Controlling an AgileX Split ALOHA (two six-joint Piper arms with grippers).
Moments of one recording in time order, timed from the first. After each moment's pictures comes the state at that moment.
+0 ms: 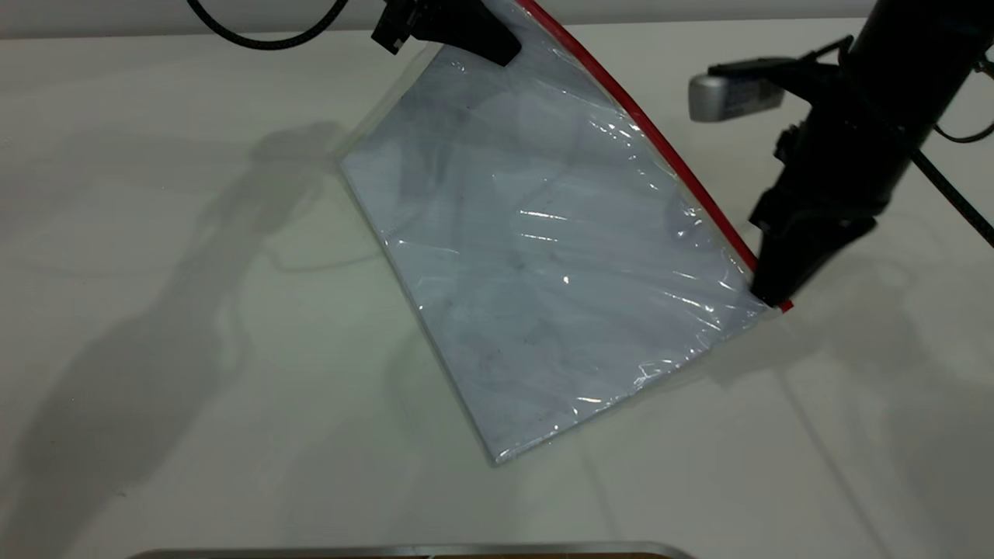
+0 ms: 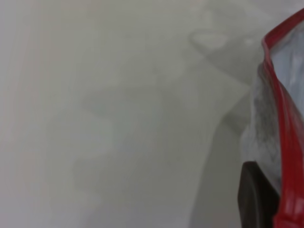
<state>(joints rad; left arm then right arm) -0.26 2.74 -2.36 -0.96 1.17 1.83 0.22 2.21 -1.13 0.43 0.70 -0.77</state>
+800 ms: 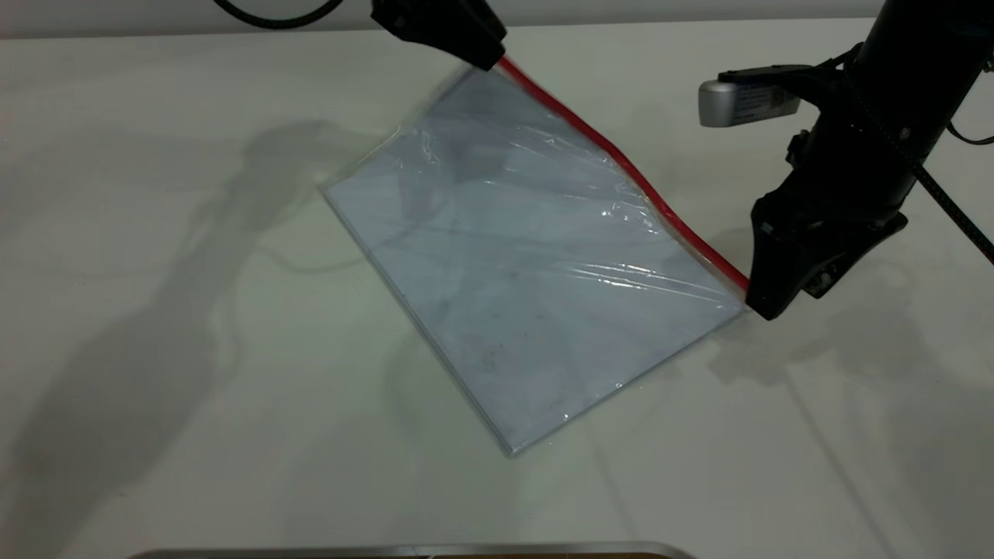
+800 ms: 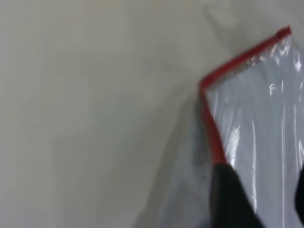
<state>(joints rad) -0.25 2.73 -2.37 -0.88 1.17 1.54 0.22 2.21 -1.13 0.41 0.66 -0.70</state>
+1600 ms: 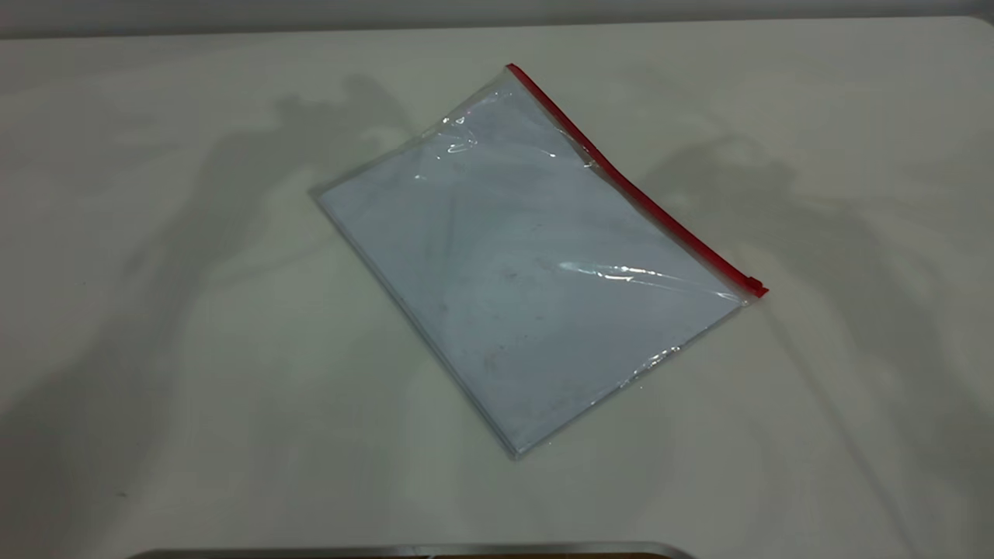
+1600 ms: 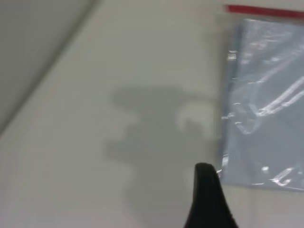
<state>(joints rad) -0.25 2.32 -2.37 -0.18 1.17 0.61 0.22 1.86 -1.47 0.40 0.74 -0.70</state>
